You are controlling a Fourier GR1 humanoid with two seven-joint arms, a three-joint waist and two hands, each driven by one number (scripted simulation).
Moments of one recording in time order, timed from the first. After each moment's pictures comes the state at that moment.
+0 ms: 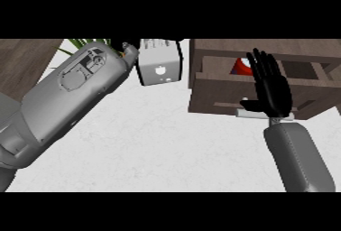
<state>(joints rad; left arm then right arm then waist) -1.22 0.36 -0.64 -0.96 0.56 0.80 0.23 -0.49 -0.18 -0.05 -1.06 1.21 -0.47 -0.11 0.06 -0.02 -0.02</state>
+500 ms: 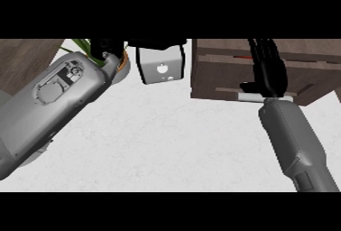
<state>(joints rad) -1.12 0.45 -0.63 -1.12 0.54 0.79 0.29 -0.73 -0.19 -0.15 -0.73 1.22 -0.62 -0.11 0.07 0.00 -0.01</state>
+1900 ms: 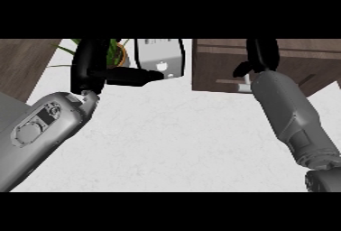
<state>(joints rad) -0.83 0.54 -0.61 -1.37 0.47 0.77 0.24 -1.08 -0.21 -0.32 -0.27 1.14 -0.70 -0.25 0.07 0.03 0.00</state>
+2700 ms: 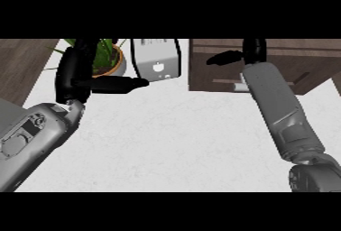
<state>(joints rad) -0.71 0.58 -0.56 -1.43 0.46 0.75 0.21 -1.15 -0.13 -0.62 -0.31 0.76 -0.48 -0.50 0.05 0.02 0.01</state>
